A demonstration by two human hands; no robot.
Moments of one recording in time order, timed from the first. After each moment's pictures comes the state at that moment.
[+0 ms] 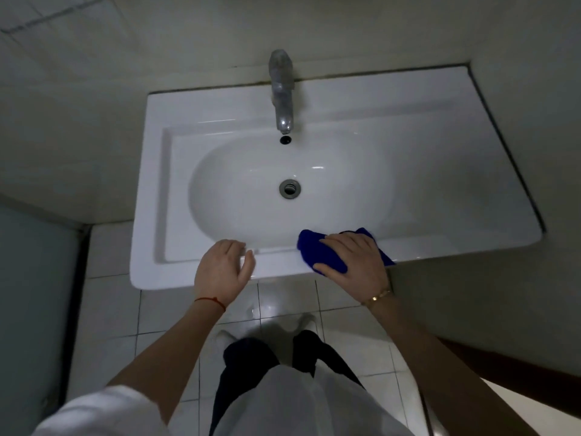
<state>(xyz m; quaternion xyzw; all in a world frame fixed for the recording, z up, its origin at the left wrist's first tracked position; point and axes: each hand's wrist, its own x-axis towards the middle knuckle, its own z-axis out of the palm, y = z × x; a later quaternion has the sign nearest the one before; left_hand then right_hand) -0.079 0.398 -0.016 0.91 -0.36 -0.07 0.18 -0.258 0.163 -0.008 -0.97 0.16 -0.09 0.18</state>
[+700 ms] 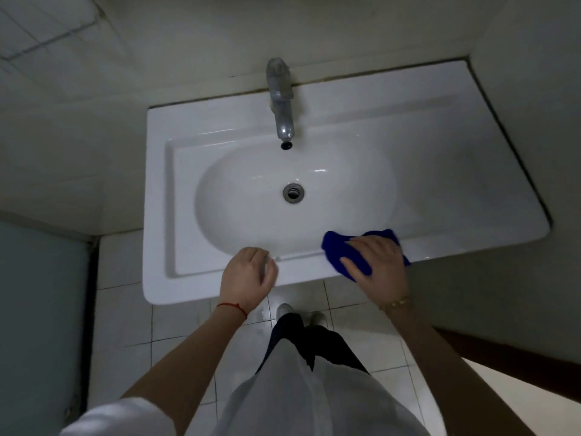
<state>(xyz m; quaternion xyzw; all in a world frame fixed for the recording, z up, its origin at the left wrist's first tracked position) -0.086 0.374 -0.001 0.89 -0.40 -0.08 0.22 -0.270 0.155 -0.014 -0.94 0.23 -0.16 0.20</state>
